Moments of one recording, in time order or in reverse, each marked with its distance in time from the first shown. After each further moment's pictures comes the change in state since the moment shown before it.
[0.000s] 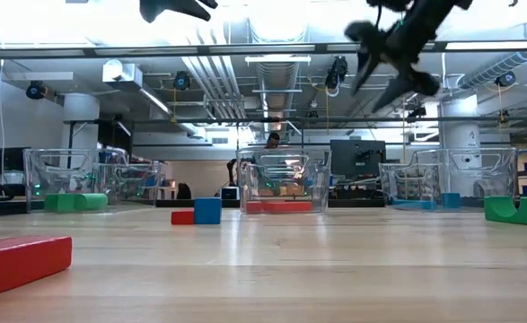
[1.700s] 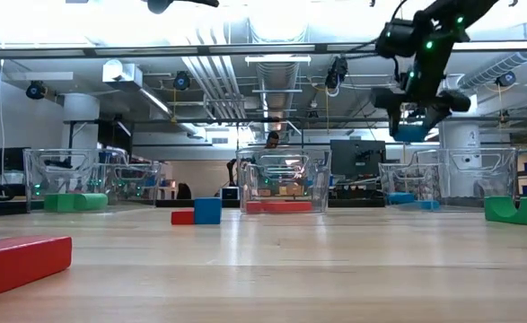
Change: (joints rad) left arm 0.000 0.000 0.000 0.126 -0.004 0.030; right arm -0.410 0.045 -0.096 -0.004 0.360 -0.128
